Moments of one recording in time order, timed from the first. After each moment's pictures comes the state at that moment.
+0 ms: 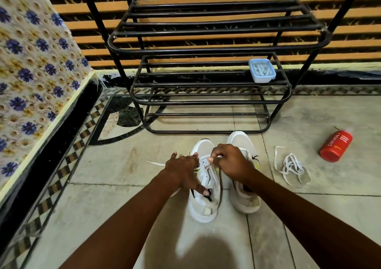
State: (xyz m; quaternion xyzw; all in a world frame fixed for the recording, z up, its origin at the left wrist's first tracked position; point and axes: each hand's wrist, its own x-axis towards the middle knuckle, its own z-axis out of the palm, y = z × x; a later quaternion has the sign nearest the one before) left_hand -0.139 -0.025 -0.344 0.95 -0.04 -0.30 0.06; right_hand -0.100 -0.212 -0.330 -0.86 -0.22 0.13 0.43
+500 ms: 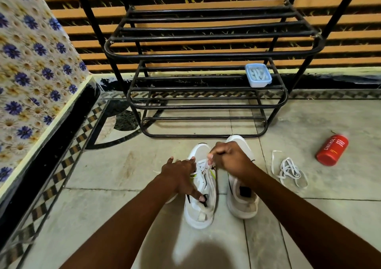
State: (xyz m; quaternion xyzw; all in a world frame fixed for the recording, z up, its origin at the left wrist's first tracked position) left_hand -0.138 -0.022 -0.344 0.95 -0.03 -0.30 0.08; right_hand -0.092 -0.219 -0.309 -0.78 -0.17 0.18 0.57
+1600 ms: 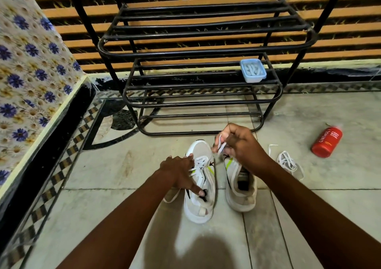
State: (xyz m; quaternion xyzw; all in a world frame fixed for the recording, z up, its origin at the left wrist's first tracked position) left_hand -0.145 -0.031 -0.318 0.94 -0.02 -0.32 0.06; right_hand -0.099 -0.240 -0.271 -0.68 -0.15 0.17 0.70
